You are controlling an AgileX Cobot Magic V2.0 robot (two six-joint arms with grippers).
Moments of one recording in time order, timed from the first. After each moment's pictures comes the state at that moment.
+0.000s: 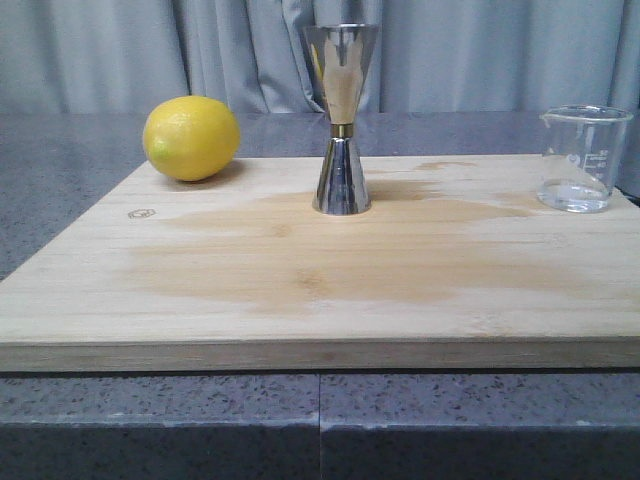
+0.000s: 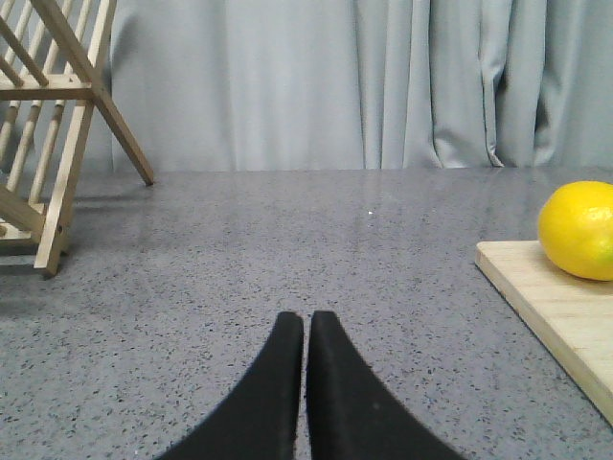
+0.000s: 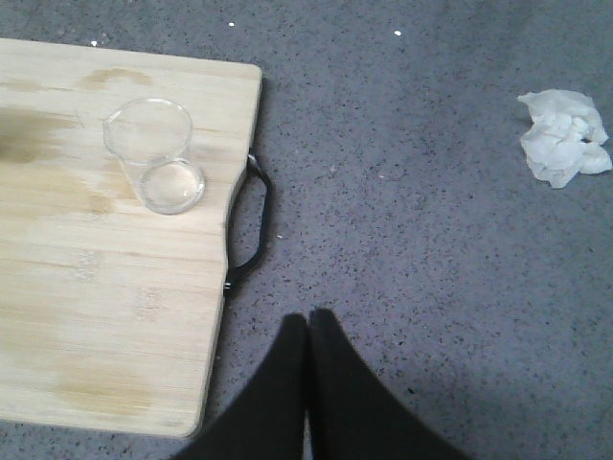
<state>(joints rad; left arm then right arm) -0.09 -0.01 0.00 0.12 0.04 -0.10 -0.02 0.58 -0.88 0.04 1.02 -0.13</state>
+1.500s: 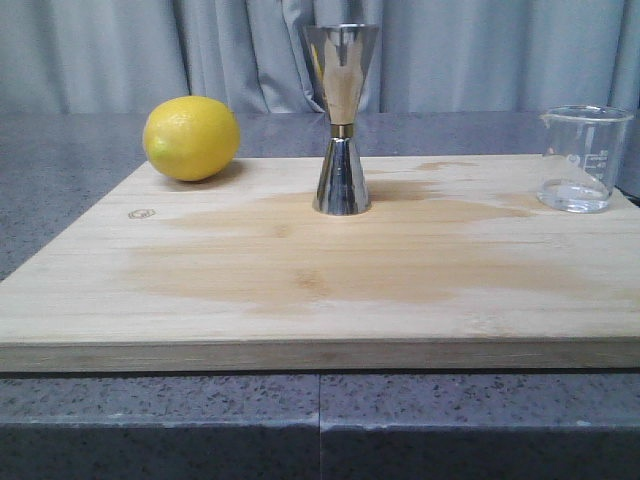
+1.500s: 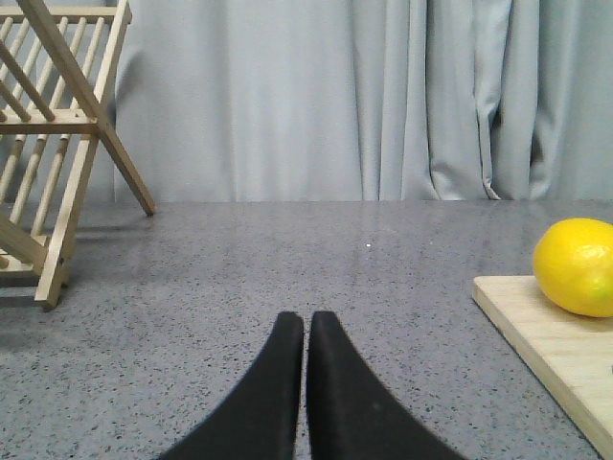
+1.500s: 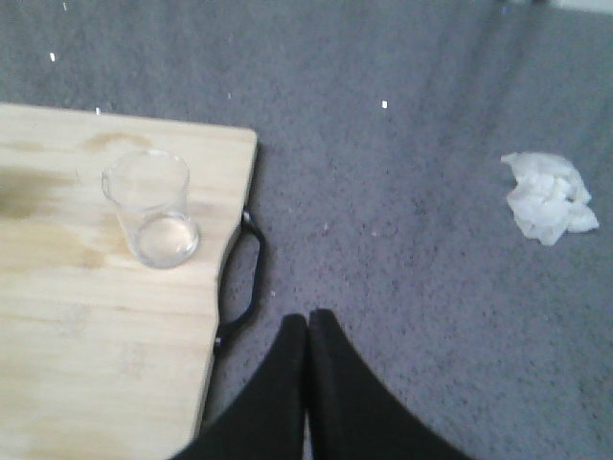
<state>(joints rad) -0.09 -0.01 0.00 -0.03 -0.02 0.04 -0.02 0.39 -0.66 0.03 0.75 -0.13</state>
